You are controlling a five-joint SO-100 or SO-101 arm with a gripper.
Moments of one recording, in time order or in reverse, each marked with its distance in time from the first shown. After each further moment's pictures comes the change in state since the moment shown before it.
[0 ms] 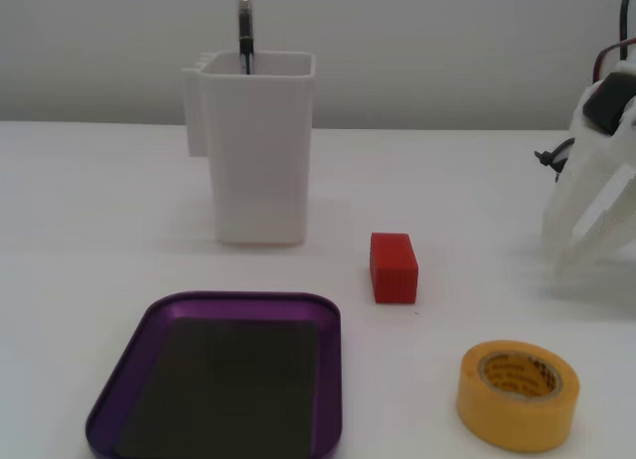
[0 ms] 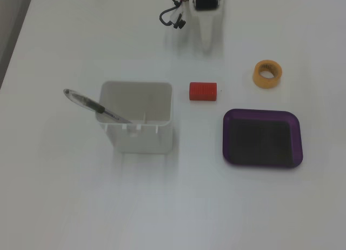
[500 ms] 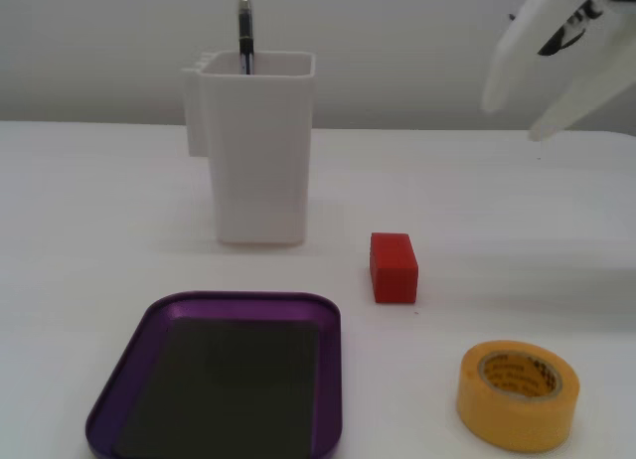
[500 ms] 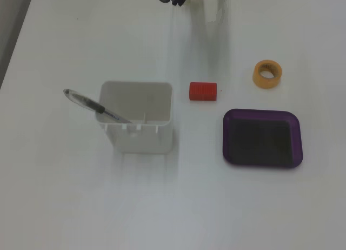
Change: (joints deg) arm -1.1 -39.9 -42.2 4.6 0.0
